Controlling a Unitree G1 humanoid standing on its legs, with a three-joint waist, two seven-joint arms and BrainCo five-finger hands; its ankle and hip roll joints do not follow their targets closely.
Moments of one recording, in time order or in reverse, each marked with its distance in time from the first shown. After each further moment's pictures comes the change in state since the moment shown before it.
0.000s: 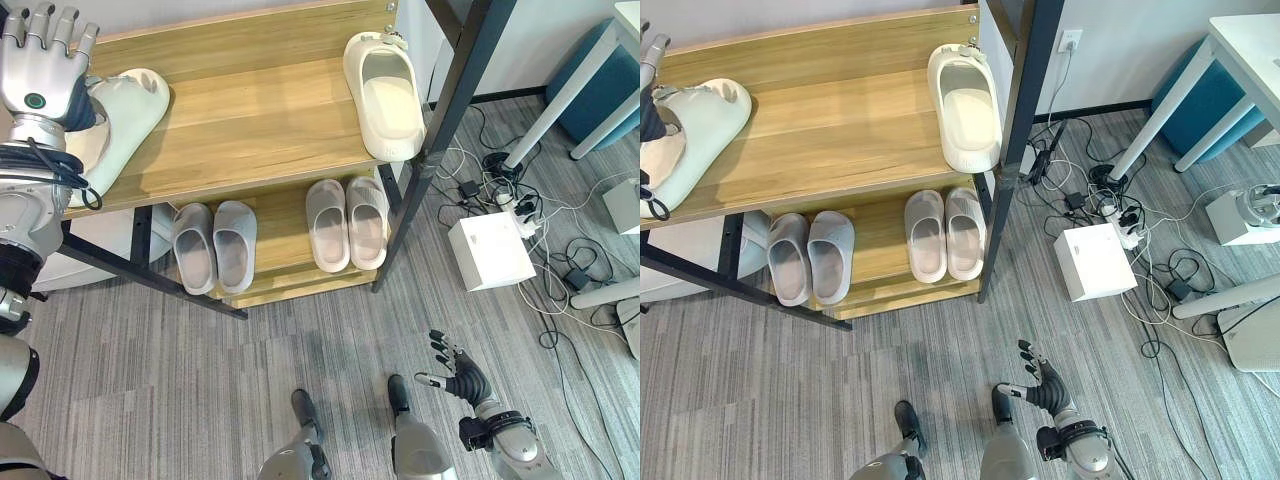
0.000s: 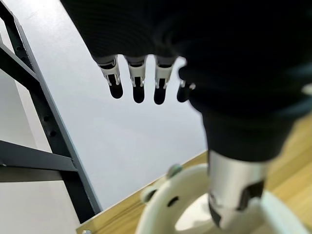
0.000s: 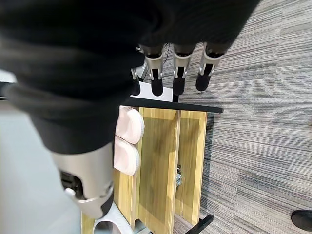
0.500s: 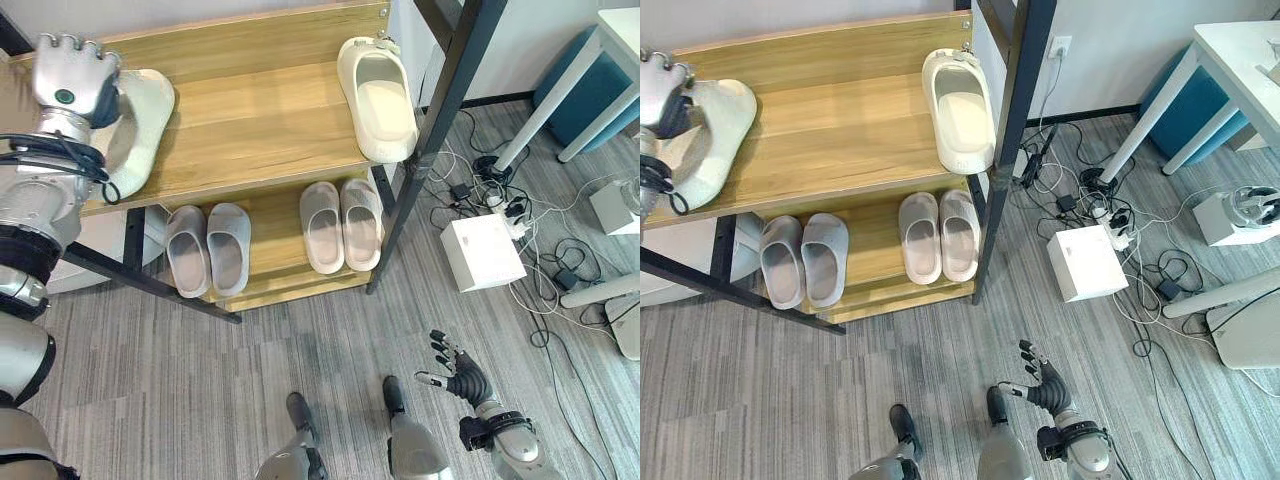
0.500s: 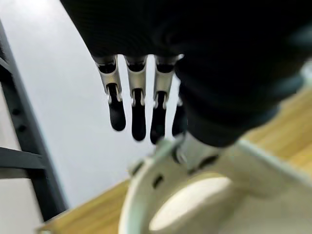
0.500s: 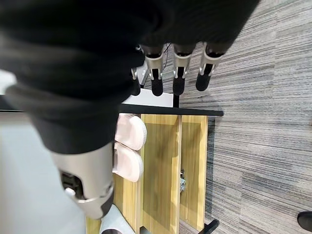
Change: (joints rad) left arm -0.058 -0.067 -0.068 -0.005 -0.004 -0.036 -0.028; right arm 0.001 0.001 -0.001 0.001 0.036 -0.001 0.004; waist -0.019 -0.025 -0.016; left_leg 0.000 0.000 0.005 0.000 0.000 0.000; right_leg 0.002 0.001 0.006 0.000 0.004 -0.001
